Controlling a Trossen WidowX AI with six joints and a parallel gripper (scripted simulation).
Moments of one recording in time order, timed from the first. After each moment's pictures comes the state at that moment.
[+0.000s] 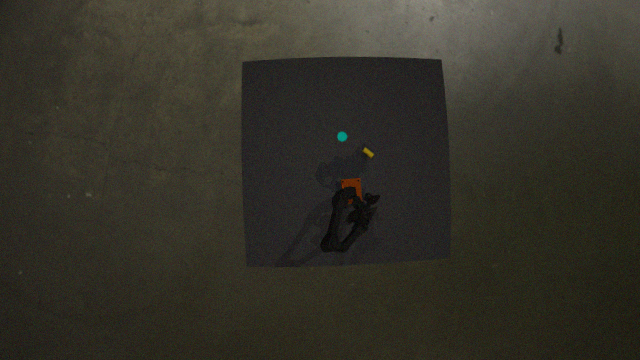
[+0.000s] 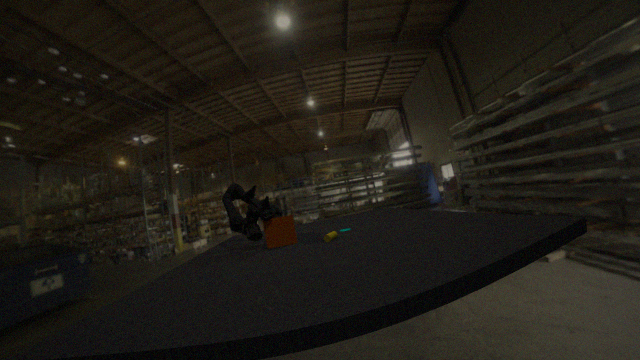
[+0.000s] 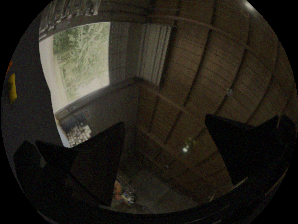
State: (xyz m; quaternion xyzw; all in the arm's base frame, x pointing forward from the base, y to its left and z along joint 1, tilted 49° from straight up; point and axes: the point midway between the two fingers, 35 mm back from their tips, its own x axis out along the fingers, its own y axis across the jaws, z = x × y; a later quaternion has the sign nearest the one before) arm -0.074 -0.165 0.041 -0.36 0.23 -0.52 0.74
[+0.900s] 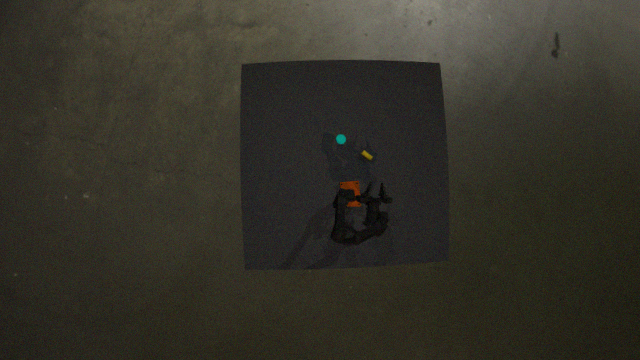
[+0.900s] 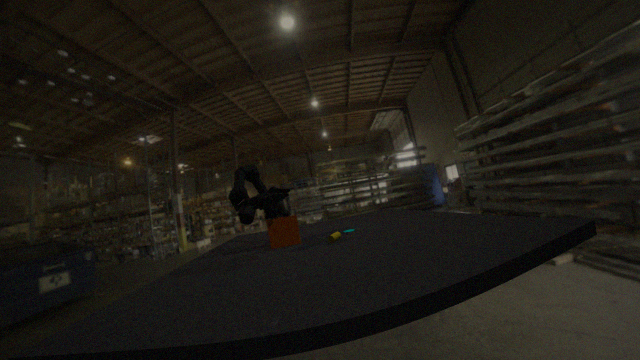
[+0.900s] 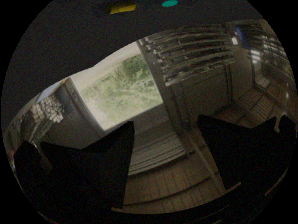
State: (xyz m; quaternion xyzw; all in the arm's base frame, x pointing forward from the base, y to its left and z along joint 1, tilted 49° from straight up) arm 0.008 -0.190 0.020 -0.83 0.16 -0.07 0.54
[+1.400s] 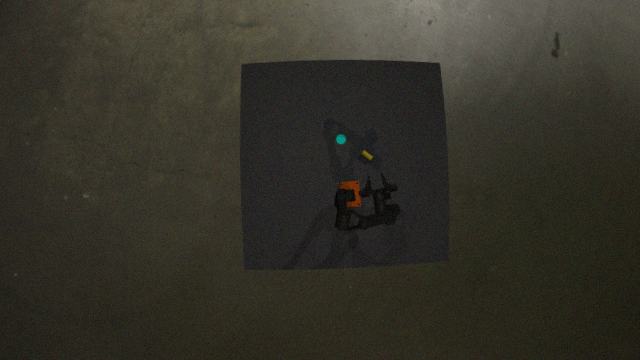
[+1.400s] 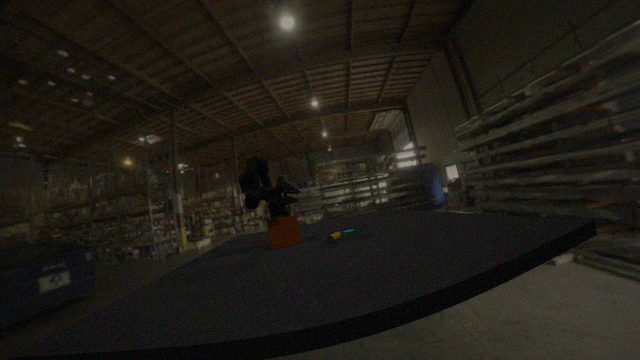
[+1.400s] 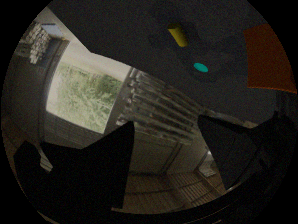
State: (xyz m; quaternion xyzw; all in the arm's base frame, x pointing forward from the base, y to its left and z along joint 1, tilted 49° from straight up) arm 0.049 -0.193 0.004 -0.98 -0.03 0.09 0.16
